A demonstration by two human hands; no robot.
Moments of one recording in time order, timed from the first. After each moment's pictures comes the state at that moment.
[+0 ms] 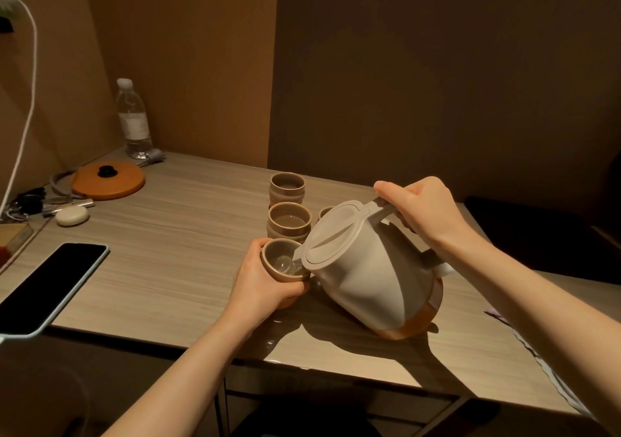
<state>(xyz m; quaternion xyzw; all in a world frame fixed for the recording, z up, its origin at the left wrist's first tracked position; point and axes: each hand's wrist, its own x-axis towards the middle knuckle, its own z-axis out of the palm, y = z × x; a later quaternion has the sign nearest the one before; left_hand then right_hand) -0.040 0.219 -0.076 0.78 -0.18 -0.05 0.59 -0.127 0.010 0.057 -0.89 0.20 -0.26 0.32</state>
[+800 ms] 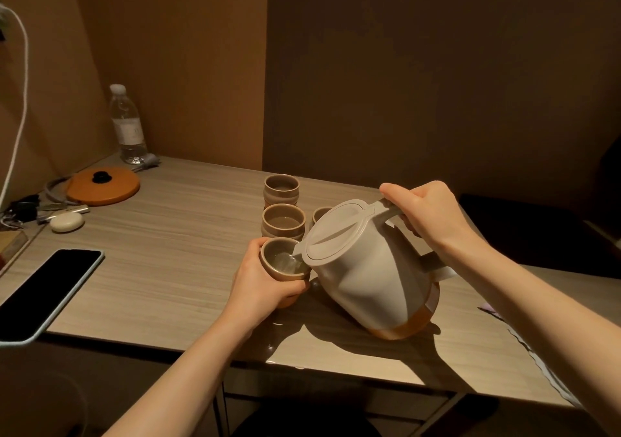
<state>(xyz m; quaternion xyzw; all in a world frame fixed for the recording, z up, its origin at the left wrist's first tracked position) -0.045 0.214 -0.071 0.78 -0.19 -0.07 0.59 -0.142 0.001 0.055 -0.87 0.21 -0.27 0.35</state>
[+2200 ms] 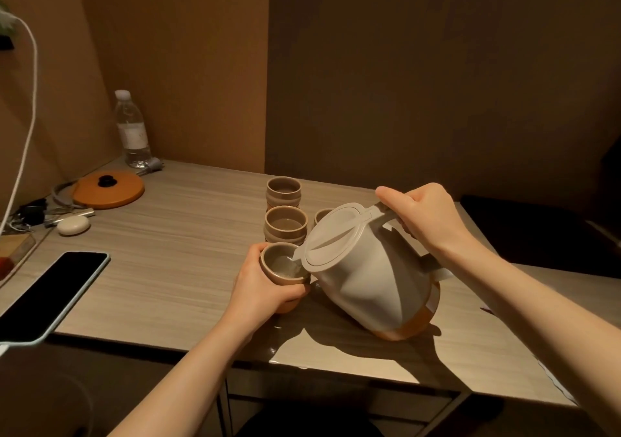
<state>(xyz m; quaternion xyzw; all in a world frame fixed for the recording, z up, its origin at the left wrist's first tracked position) -0.042 0.219 -0.077 0.78 -0.19 -0.08 0.60 -0.145 0.012 0.057 -0.87 0.19 -0.29 0.34</state>
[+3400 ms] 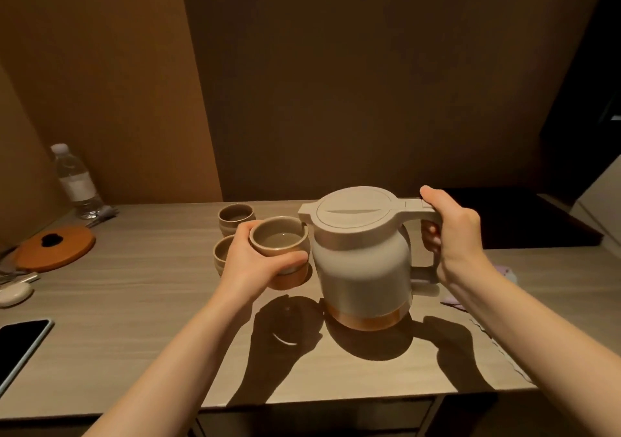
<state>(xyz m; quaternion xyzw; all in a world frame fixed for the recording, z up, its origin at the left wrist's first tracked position) -0.055 0.138 0.000 0.74 -0.23 -0.08 0.63 -0.214 -0.056 0.051 -0.57 0.29 -0.44 0.63</state>
